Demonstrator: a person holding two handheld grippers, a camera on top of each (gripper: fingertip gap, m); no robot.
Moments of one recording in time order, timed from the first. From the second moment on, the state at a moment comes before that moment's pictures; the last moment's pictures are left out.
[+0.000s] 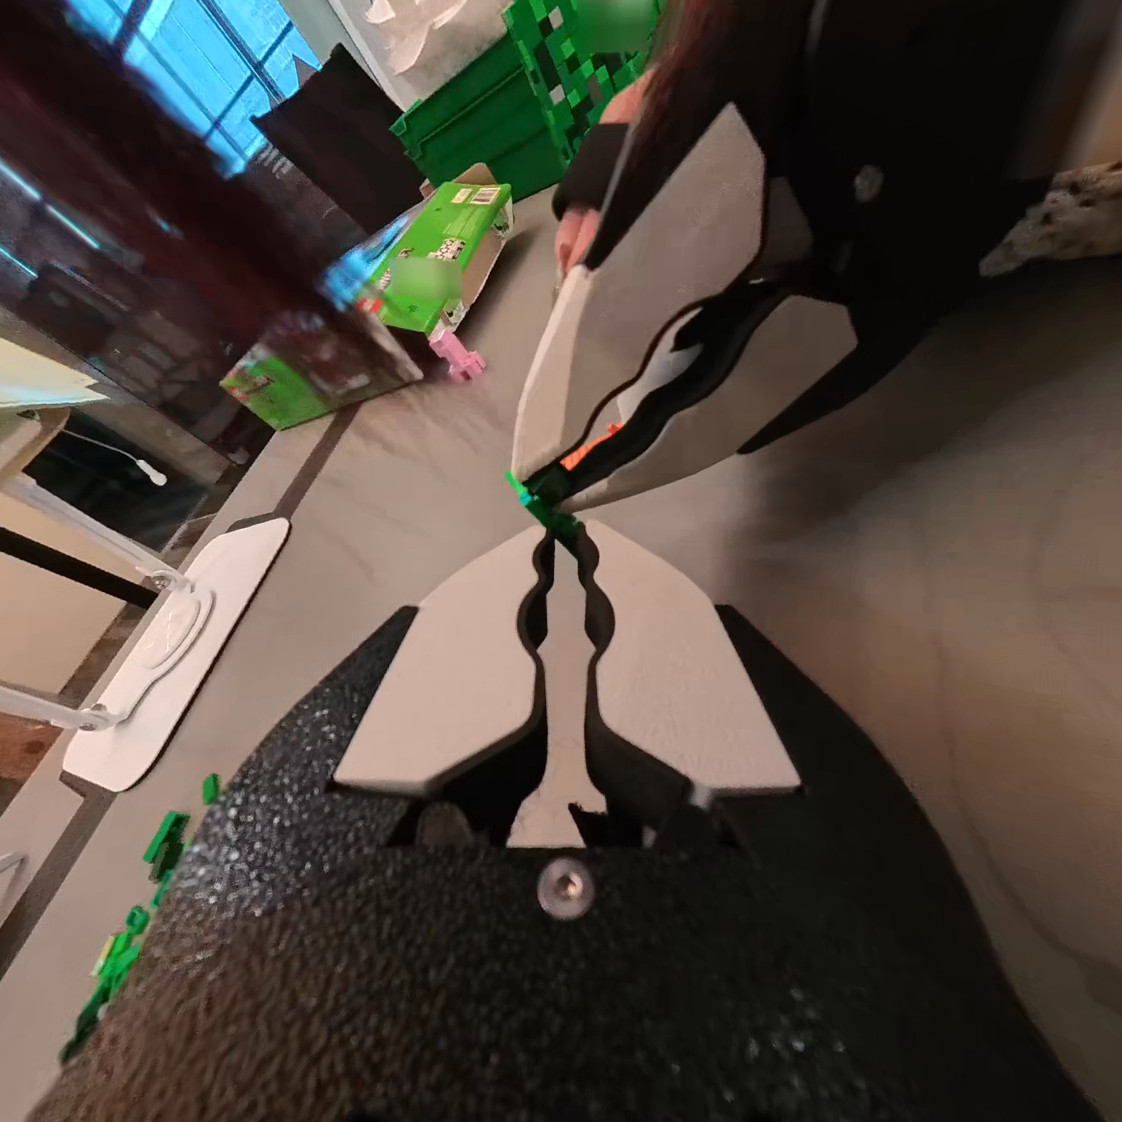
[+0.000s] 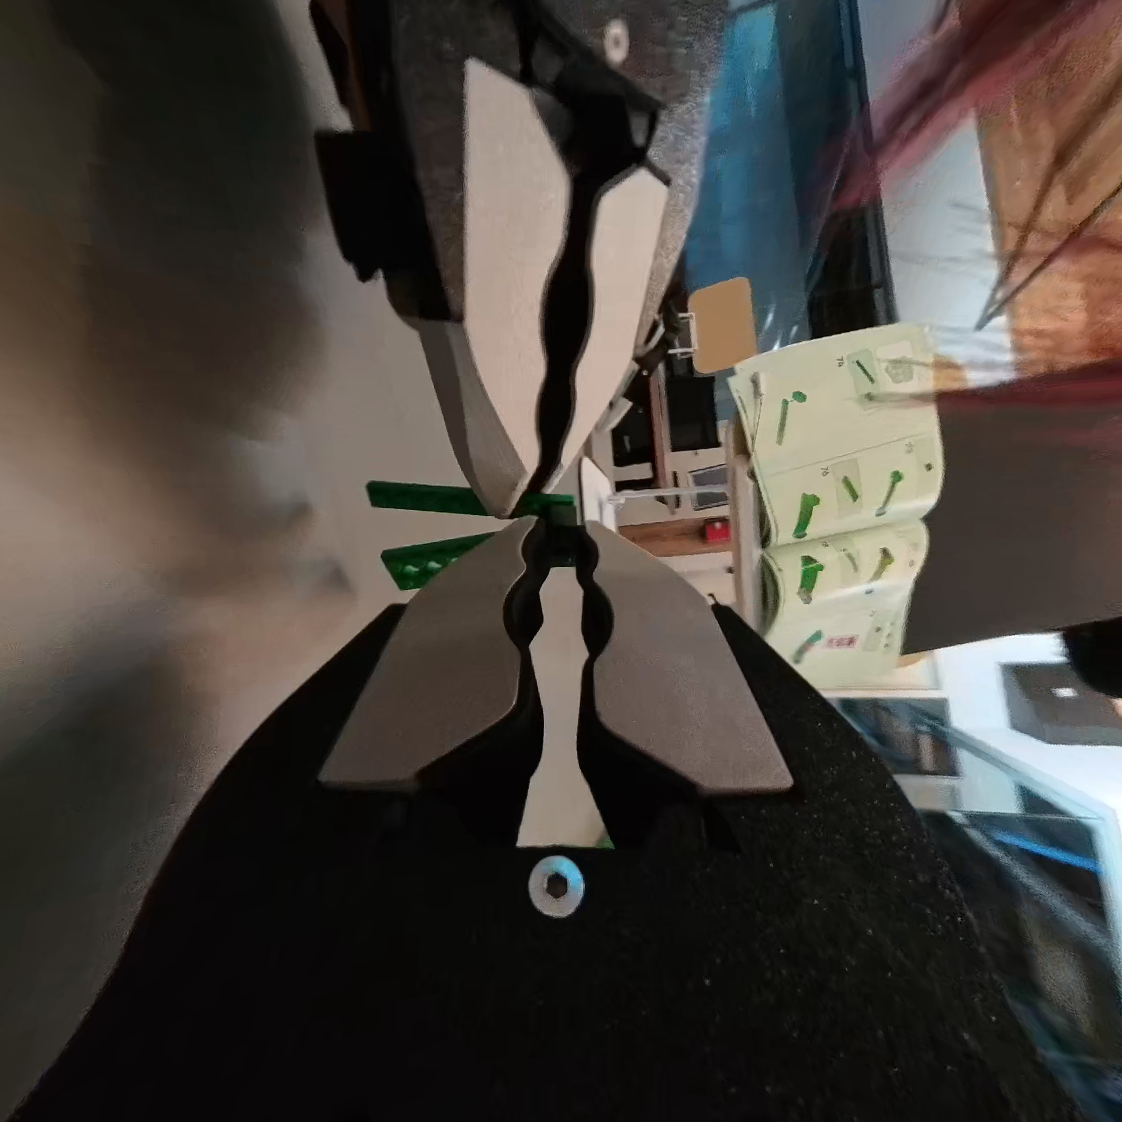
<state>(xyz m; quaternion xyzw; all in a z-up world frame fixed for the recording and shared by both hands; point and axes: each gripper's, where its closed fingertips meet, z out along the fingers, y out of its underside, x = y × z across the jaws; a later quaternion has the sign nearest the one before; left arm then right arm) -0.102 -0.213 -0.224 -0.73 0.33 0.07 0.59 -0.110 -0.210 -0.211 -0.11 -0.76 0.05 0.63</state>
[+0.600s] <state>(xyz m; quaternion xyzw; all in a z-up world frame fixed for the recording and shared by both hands) -0.107 -0.211 -0.231 -0.75 0.33 0.08 0.57 -0.112 -0.211 -0.218 -0.10 -0.77 0.05 0.63</state>
